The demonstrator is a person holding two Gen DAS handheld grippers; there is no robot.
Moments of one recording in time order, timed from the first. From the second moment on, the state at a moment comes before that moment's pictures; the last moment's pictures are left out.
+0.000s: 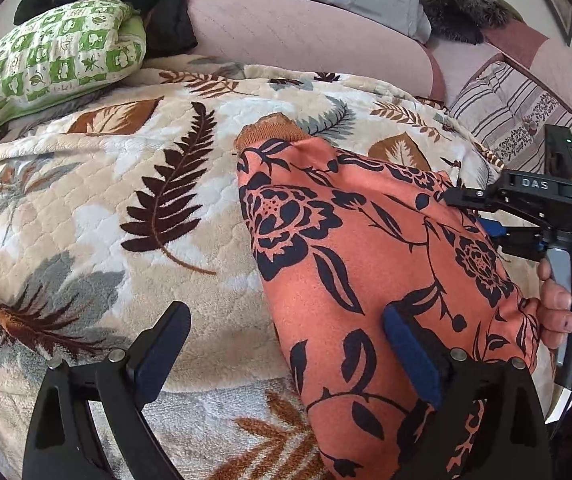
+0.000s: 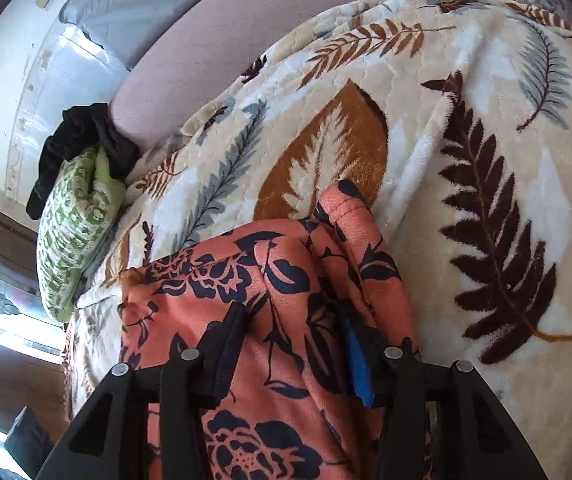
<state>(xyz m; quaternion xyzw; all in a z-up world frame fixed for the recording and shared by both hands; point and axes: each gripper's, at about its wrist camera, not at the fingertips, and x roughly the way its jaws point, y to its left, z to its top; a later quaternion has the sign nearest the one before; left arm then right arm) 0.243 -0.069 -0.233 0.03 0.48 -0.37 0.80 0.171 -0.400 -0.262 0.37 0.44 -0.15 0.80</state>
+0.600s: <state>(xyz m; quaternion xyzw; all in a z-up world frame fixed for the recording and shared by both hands) 0.186 -0.064 -0.228 0.13 0.46 -0.42 0.78 0.042 -0.327 -0.248 0.28 0.54 -0.16 0.78</state>
